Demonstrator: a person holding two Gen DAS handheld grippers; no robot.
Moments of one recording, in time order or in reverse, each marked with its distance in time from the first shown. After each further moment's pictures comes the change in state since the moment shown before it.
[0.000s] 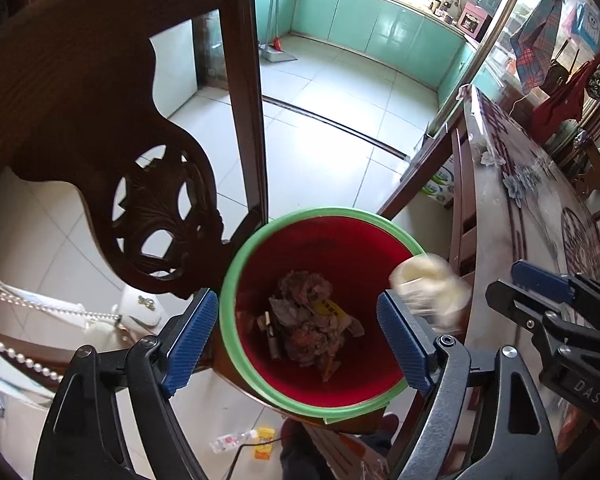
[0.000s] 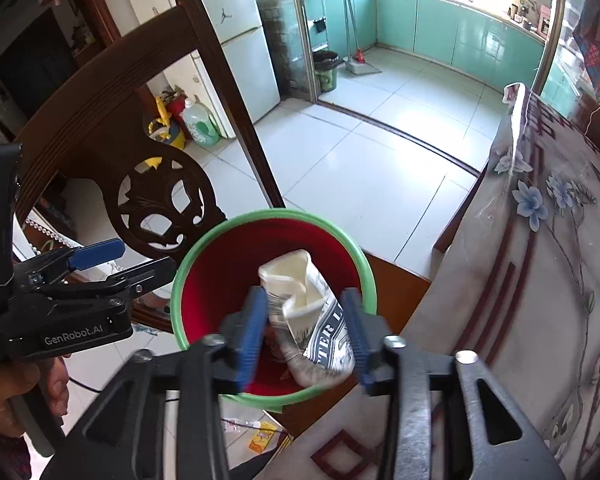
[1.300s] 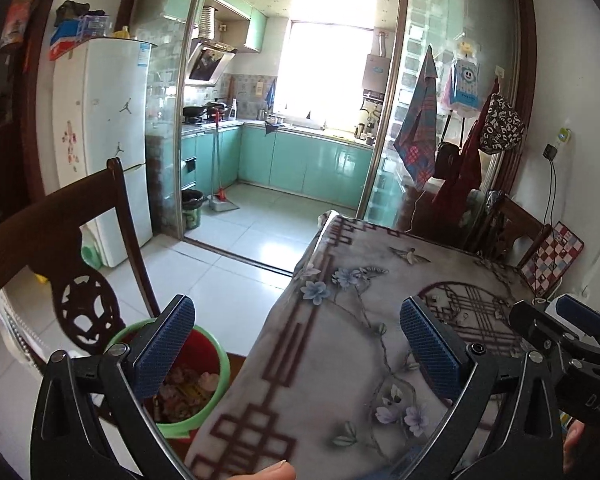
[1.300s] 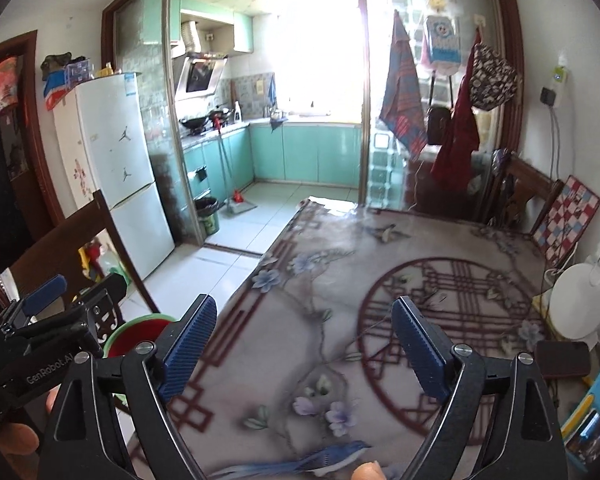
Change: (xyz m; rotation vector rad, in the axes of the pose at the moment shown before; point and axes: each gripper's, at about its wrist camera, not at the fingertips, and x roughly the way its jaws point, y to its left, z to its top) left arm -0.167 -0.234 -0.072 0.088 -0.558 -0.101; right arm -0.323 -0.152 -0.136 0.205 -0.533 -0.354
